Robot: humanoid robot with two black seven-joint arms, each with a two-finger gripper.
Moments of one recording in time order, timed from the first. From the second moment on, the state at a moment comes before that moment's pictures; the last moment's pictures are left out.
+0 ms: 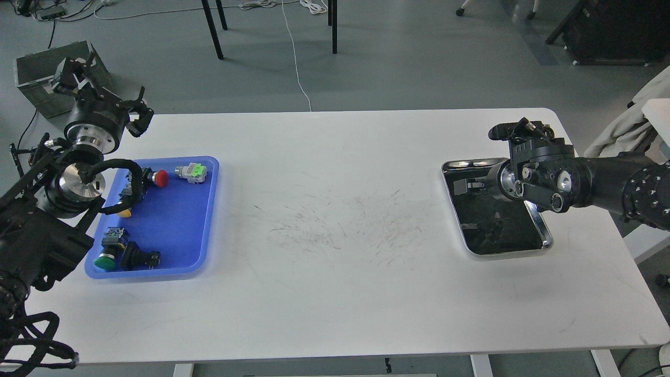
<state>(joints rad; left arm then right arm) -0.71 0.35 -1.03 -0.66 0.02 -0.15 -0.28 1.31 -0.20 -0.90 0.62 -0.53 0.27 -0.02</state>
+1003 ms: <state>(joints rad) -0.71 0.35 -1.03 -0.66 0.02 -0.15 -0.28 1.29 -0.17 -0.91 0.59 -0.59 0.30 -0.03</state>
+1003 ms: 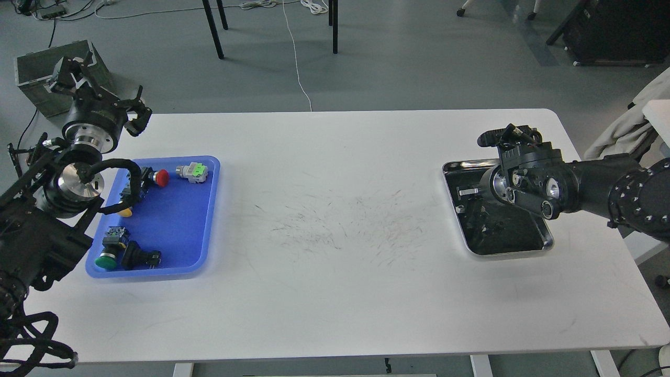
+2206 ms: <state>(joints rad) -0.72 0.37 -1.04 -0.66 0.01 -0.15 -0.28 1.33 0.00 -0.45 0.80 -0.41 -0.08 0.08</state>
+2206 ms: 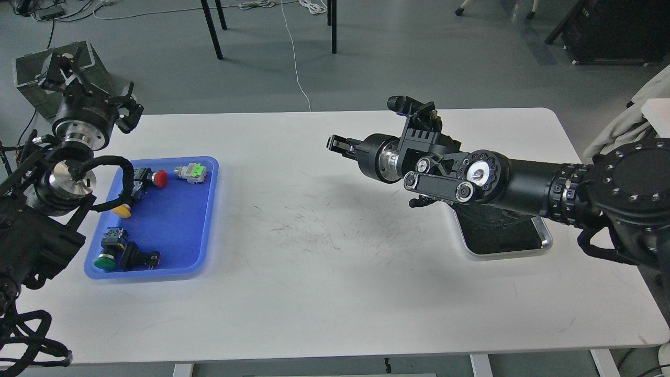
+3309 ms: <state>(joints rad) -0.72 0.37 -1.03 -0.66 0.01 -0.14 -0.28 1.20 0.00 -0.44 0.92 -0.44 -0.04 0.07</state>
